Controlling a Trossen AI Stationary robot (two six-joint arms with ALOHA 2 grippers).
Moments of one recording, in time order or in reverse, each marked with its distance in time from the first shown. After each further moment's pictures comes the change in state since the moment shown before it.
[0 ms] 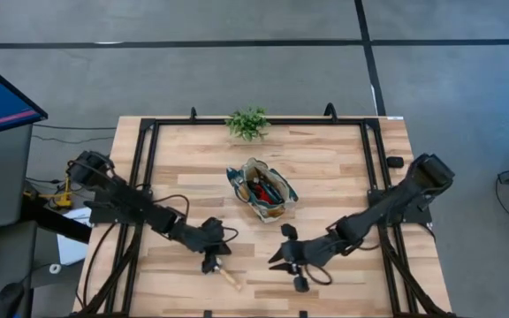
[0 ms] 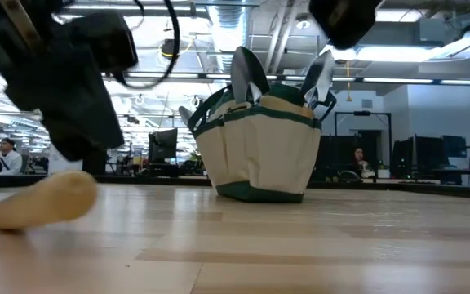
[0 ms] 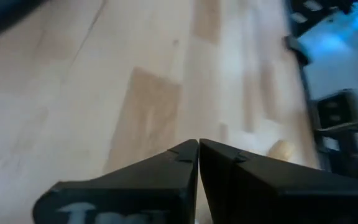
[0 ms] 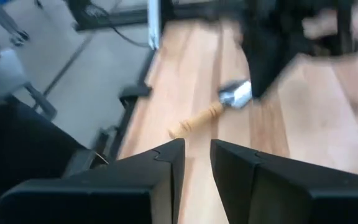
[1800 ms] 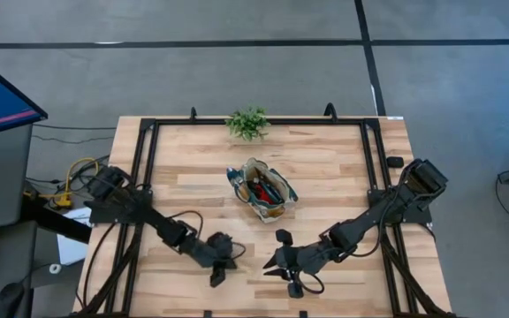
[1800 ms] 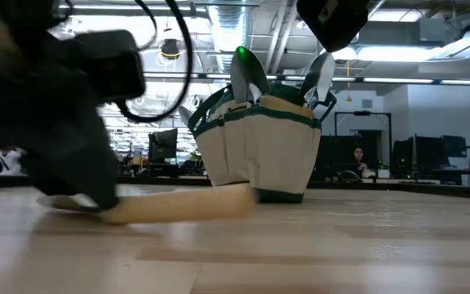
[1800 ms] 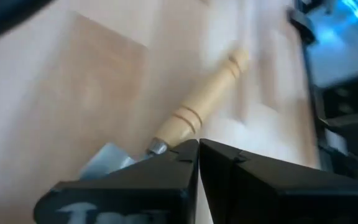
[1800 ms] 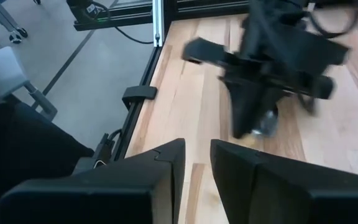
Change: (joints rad) left arm -0.048 0.240 0.127 0.078 0.022 -0.111; right arm 0.011 0.088 0.080 -0.011 0.006 0.016
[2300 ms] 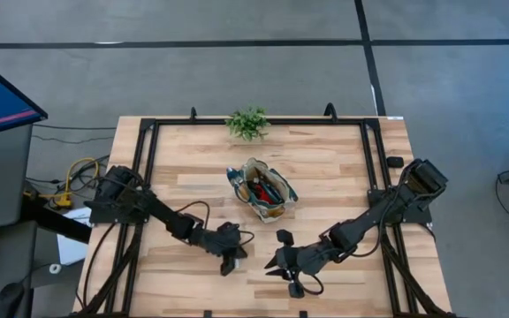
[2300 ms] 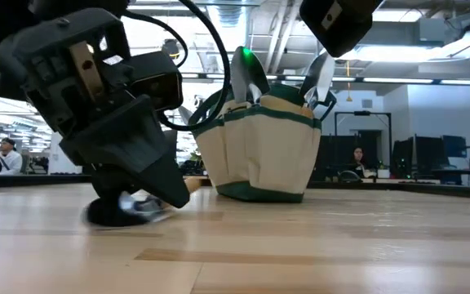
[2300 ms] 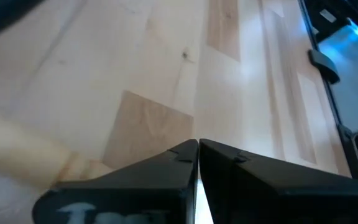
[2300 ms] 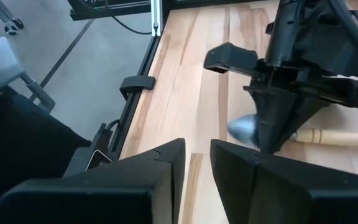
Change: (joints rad) left arm 0.110 0.071 0.000 0.135 0.024 0.114; right arm 0.001 0.000 0.000 -0.034 -0.006 0.007
